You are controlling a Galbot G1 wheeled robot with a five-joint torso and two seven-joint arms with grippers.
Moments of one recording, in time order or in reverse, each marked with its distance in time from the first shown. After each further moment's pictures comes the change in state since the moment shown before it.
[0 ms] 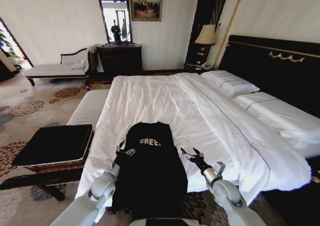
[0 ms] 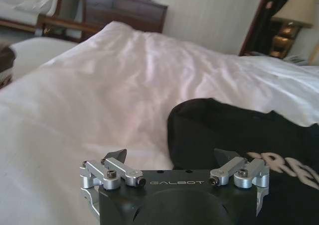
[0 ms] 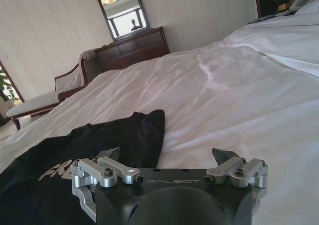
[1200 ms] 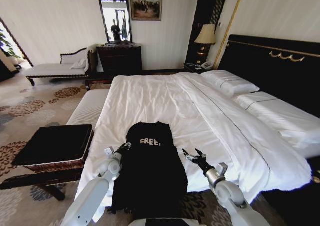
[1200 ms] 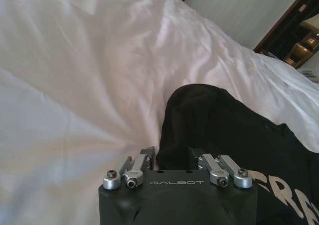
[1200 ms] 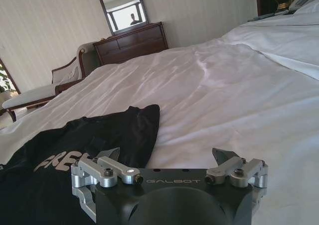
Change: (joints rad) left arm -0.204 -0.092 0.032 0.196 -0.290 0.085 0.006; right arm -0.020 -0.023 0.013 -0.001 -0.006 -0.002 -0.003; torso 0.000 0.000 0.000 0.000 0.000
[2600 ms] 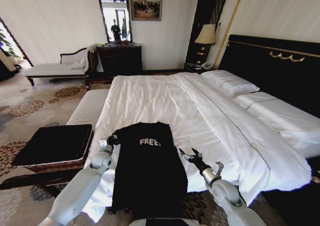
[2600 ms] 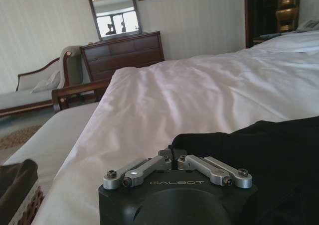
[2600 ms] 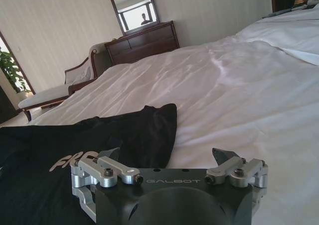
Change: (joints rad) left arm -0.099 0.178 0.071 -0.009 0.554 -0.003 -0.007; right arm 0.046 0.008 -0.061 -0.012 -0.004 0.000 -0.004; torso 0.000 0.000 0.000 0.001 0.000
